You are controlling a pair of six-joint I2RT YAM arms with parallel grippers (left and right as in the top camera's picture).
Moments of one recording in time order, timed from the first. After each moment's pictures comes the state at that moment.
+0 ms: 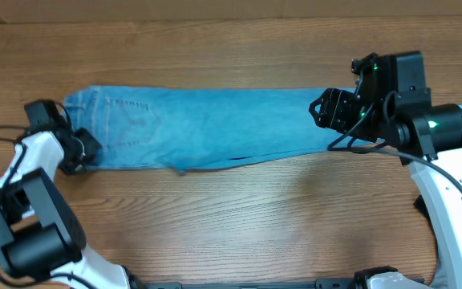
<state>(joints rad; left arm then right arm) 0.43 1.87 1.14 -0.57 0.04 -0.33 0.17 1.38 1.47 -1.09 -0.24 0.46</state>
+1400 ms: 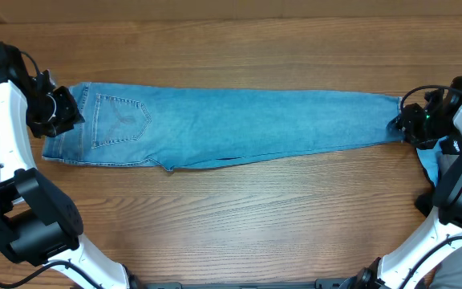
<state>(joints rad) 0.42 1.94 1.75 -1.26 0.23 -0.11 -0.49 2.10 1.46 -0.79 -0.35 0.15</state>
